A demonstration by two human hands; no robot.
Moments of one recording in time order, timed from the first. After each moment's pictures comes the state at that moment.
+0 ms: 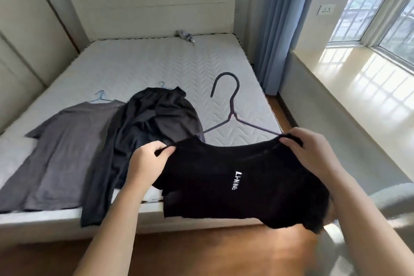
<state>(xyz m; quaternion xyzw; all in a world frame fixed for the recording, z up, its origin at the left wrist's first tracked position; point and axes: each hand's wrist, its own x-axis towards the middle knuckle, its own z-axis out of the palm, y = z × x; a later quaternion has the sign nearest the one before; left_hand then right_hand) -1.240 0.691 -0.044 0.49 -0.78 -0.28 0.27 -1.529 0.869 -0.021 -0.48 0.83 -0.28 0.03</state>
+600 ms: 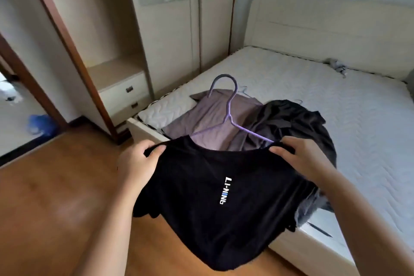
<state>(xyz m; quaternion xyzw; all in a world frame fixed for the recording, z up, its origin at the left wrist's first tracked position) -0.778 0.753 -0.018 0.74 -0.54 -0.12 0.39 -1.112 0.712 0.006 -0.74 0.62 -0.21 0.15</state>
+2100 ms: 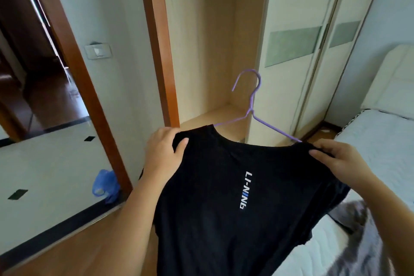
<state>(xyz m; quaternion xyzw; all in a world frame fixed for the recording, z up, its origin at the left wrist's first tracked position) -0.162 0.171 0.045 0.74 -0.56 0.06 0.37 -0.505 0.078 0.061 -0.78 0.47 -0.34 0.23</state>
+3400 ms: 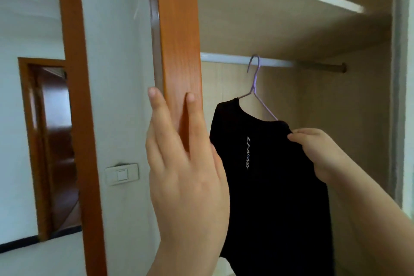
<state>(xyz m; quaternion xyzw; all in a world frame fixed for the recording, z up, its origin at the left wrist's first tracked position) -0.017 -0.136 0.258 0.65 -0.34 0.54 0.42 -0.123 -0.331 0.289 -0.68 0.31 -0.47 0.47</state>
